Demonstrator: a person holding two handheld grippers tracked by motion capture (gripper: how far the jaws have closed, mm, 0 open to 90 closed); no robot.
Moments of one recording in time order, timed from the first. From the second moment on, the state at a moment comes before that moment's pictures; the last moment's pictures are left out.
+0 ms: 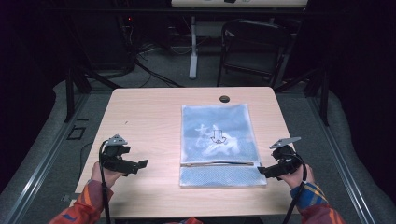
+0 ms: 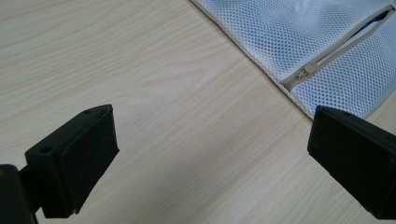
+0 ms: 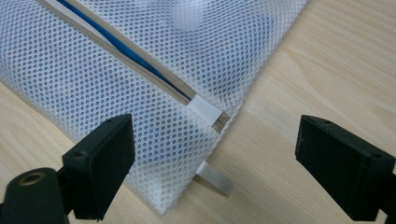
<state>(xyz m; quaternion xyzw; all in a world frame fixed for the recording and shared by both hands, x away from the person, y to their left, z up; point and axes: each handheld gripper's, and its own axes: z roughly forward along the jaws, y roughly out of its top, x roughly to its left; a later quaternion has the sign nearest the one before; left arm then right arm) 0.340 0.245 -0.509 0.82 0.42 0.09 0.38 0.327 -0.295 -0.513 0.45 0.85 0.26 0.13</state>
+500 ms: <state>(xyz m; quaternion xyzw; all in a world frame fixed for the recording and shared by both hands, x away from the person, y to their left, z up) 0.340 0.237 -0.509 0.83 0.40 0.08 0.37 0.325 -0.287 -0.512 0.43 0.86 0.26 0.13</state>
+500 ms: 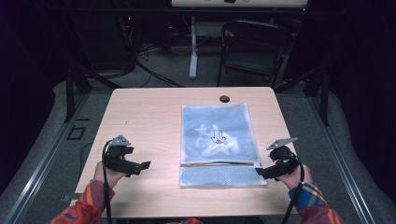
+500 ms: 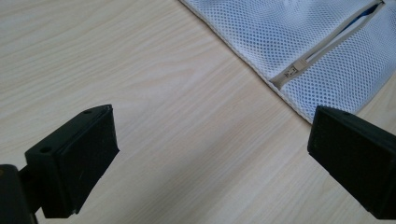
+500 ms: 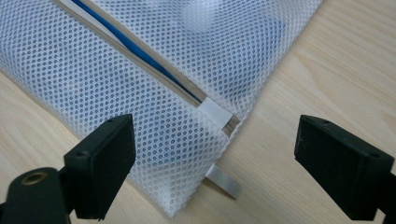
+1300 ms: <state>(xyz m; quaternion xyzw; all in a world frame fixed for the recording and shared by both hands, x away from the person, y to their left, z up) 0.331 0.193 -0.515 0.86 0.34 0.08 0.37 0.331 -0.250 -0.508 0.39 0.87 0.27 0.11</state>
